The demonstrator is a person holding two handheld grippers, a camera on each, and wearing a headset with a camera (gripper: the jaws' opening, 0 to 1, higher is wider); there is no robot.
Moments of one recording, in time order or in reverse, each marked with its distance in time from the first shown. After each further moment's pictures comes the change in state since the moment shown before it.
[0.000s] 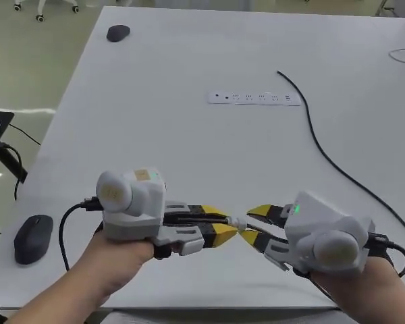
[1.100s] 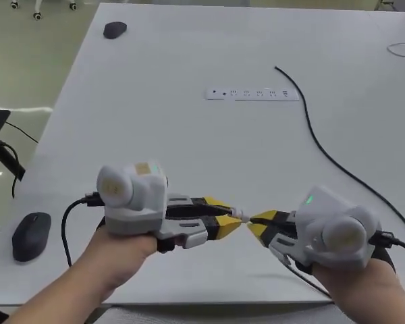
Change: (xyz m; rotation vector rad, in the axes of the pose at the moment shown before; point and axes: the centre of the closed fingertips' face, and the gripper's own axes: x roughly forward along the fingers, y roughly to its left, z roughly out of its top) left arm 0.006 -0.003 0.011 0.015 -0.028 0.007; right arm -0.006 -0.014 -0.029 0.282 0.007 -0.048
